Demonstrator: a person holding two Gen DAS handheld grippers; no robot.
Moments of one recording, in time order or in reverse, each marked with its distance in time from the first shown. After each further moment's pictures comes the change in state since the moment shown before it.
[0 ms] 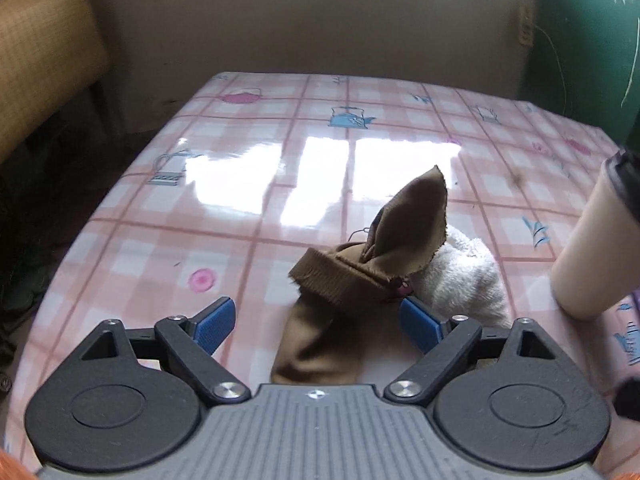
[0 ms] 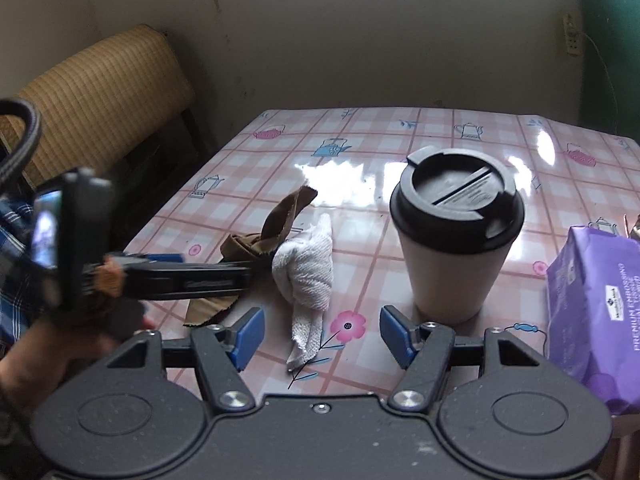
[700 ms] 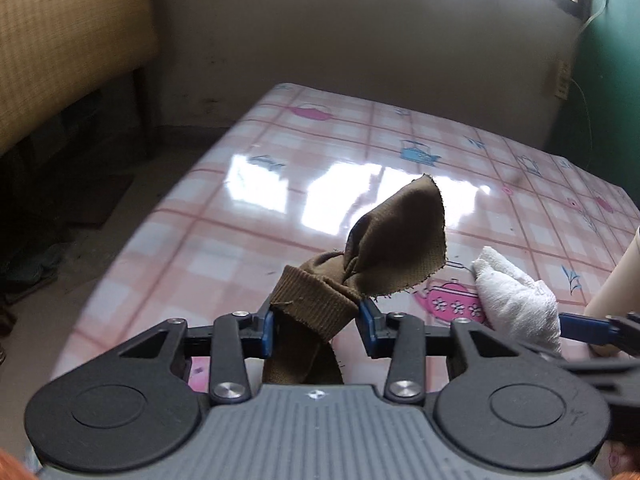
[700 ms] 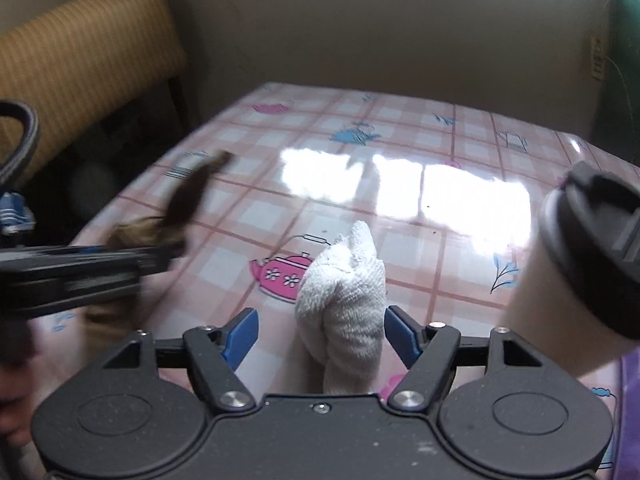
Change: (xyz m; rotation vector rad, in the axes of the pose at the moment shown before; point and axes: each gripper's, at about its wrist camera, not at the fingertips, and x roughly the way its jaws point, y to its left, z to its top) left arm -0.041 0.075 -0.019 -0.166 -0.056 0.018; right arm 0.113 0.047 0.021 -0.081 0.035 -0.142
